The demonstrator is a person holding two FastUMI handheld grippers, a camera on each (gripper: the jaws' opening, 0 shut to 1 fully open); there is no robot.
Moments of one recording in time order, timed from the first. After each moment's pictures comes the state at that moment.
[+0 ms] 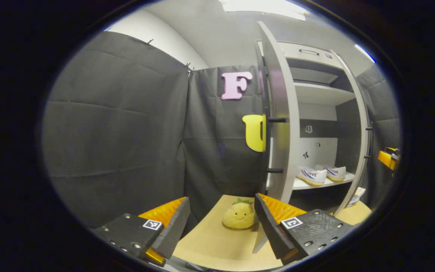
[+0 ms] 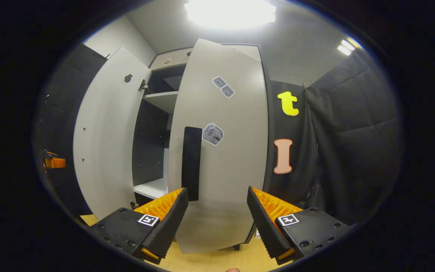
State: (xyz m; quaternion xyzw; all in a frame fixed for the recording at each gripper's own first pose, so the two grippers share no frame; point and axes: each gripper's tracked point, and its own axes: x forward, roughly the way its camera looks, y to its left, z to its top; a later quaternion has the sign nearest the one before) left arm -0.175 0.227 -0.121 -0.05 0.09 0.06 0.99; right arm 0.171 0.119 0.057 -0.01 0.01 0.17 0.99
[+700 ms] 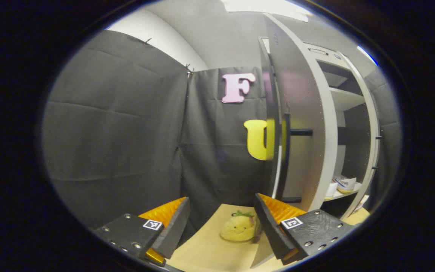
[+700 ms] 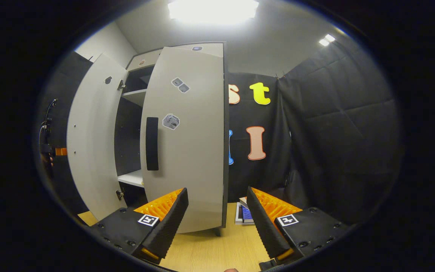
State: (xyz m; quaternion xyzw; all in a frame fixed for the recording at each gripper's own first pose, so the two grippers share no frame) left arm -0.104 0.221 -0.115 -0.06 0.08 0.06 0.99; right arm 0.135 0.022 0.025 0.02 0.05 0.09 0.99
